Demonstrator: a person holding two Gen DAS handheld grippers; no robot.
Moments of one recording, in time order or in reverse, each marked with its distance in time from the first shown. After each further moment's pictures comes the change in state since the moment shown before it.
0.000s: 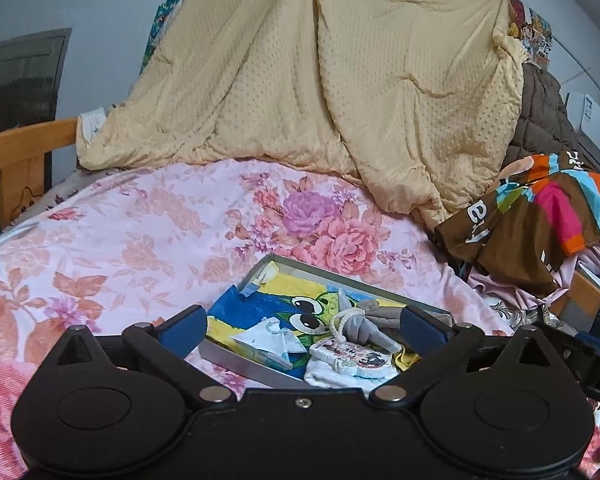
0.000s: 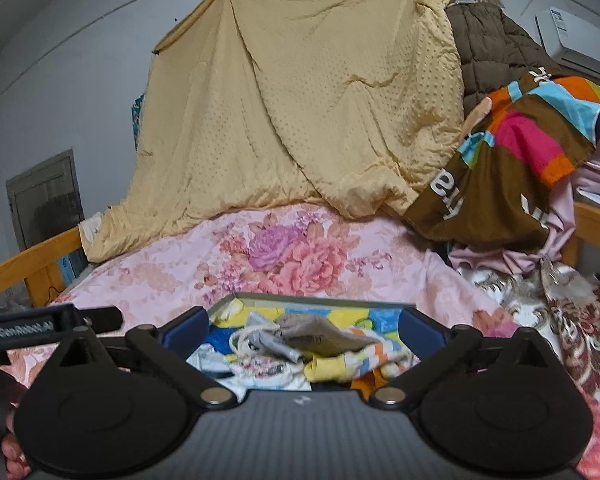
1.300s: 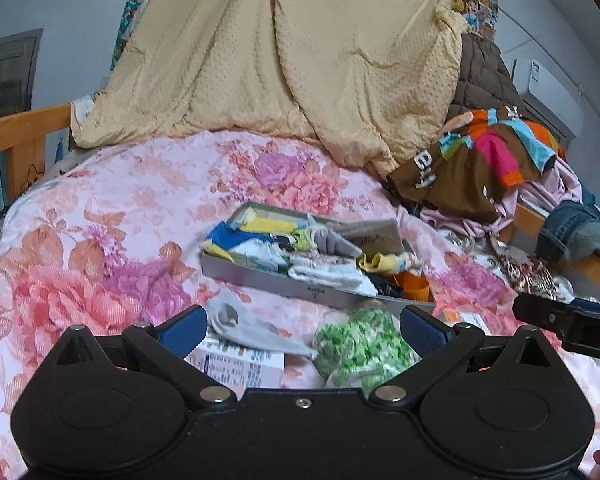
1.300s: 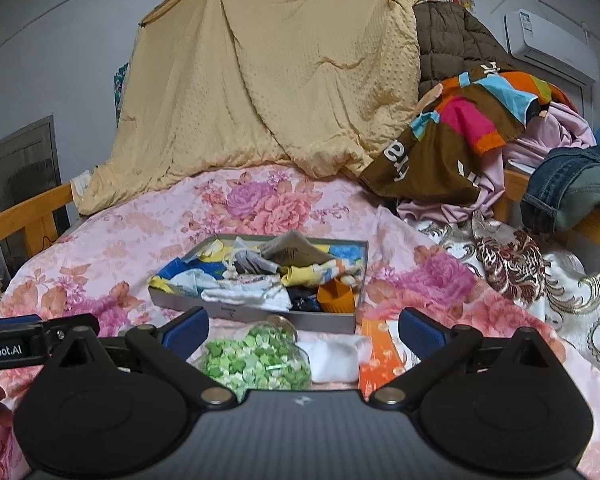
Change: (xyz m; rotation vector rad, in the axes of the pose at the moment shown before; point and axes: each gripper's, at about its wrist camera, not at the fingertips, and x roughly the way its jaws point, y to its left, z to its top) left arm -0.105 0.021 -0.076 0.087 0.077 -0.119; right arm -0.116 0.031 -0.060 -0.022 0.076 -0.128
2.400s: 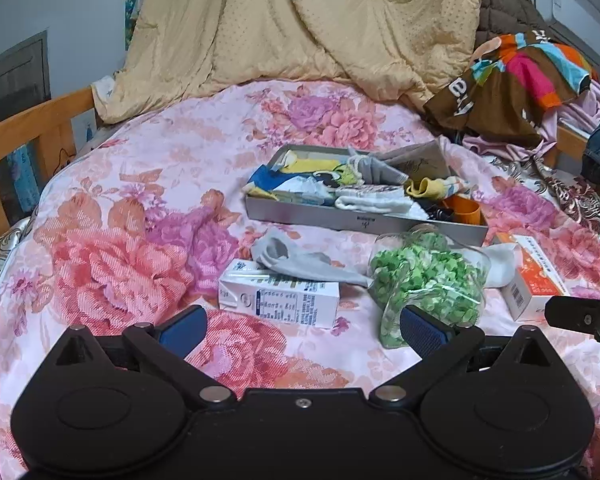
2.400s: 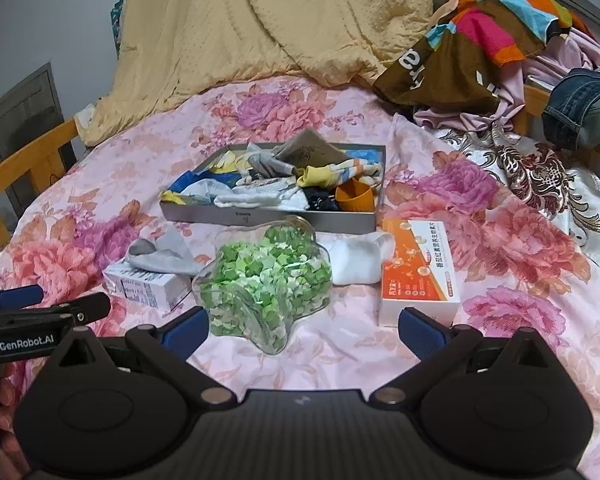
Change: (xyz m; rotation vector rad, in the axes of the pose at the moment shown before) left arm 0.010 0.001 -0.024 0.108 0.161 0.165; right arm 0.015 0.005 -0.031 0.018 0.267 0.055
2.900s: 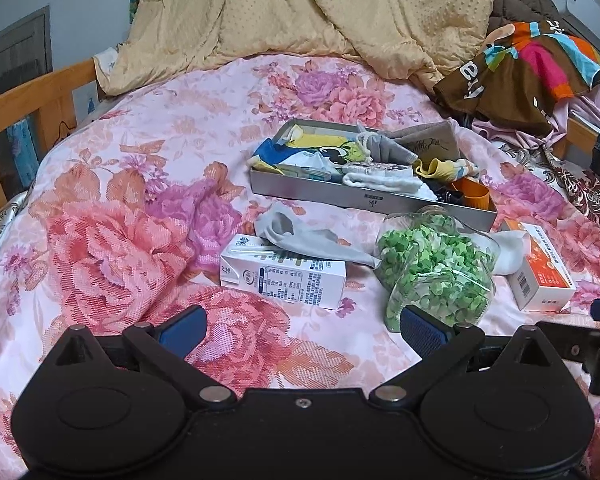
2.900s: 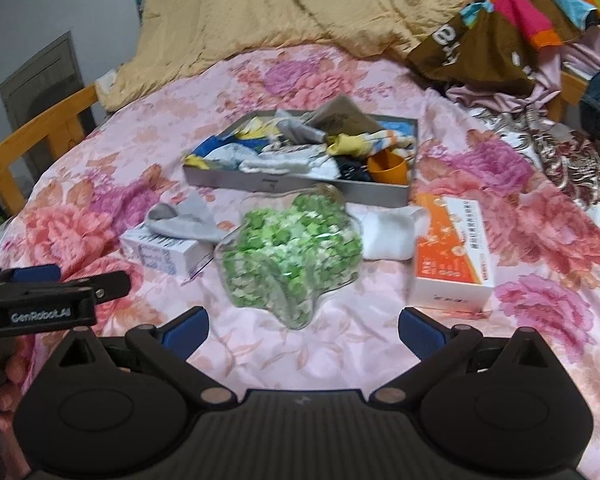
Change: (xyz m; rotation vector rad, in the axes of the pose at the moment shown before) left arm 0.012 0.007 -0.001 -0.032 0.074 -0.004; right arm 0.016 0.013 -0.002 -0.058 0.101 0.074
